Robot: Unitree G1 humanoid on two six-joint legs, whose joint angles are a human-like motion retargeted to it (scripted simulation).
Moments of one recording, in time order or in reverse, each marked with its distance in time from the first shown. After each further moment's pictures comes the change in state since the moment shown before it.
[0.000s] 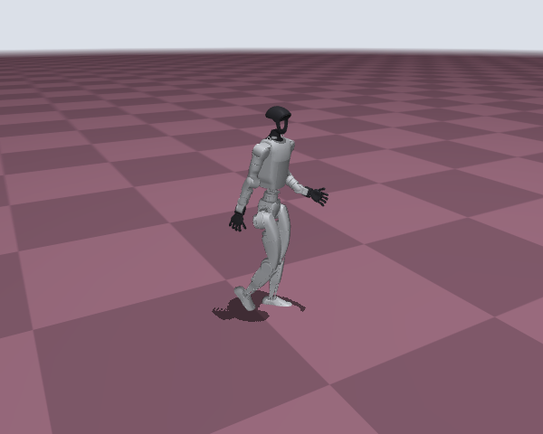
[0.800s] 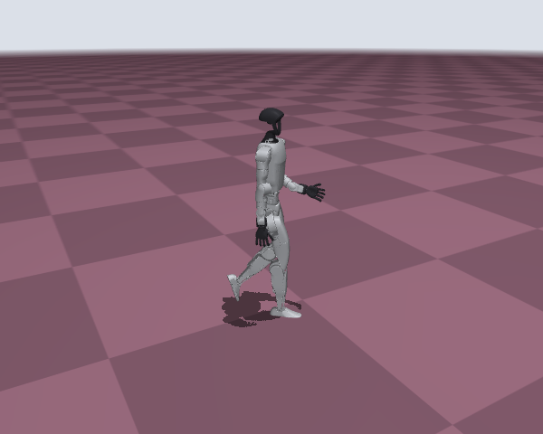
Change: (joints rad) left arm 0.012 -0.057 -0.096 -0.006 0.018 0.025 -0.008; right arm -0.203 -0.025 0.009 -0.113 0.121 -0.019 -0.026; waist -0.139 -0.080 -0.062; left_leg 0.093 -0.114 -0.117 0.658 0.580 -0.345; right_leg 0.032 -0.204 -0.049 -0.666 -0.195 -0.148
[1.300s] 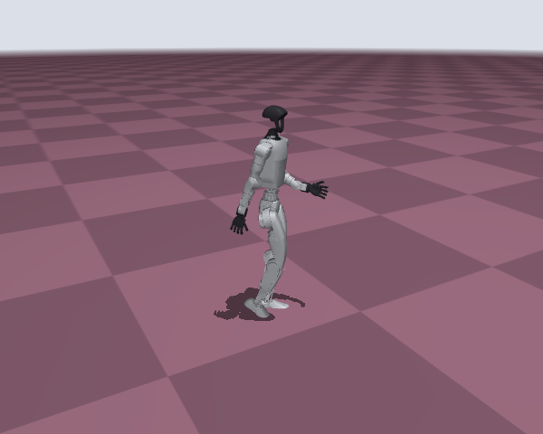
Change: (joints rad) left arm -0.048 0.039 0.021 -0.033 0.013 -0.014 0.062; right arm 0.247 0.011 -0.034 0.083 -0.092 -0.011 0.002; waist 0.106 0.131 0.078; left_leg -0.036 0.041 -0.002 -0.681 -0.598 0.393; right_leg -0.032 0.135 -0.030 0.503 0.067 0.155
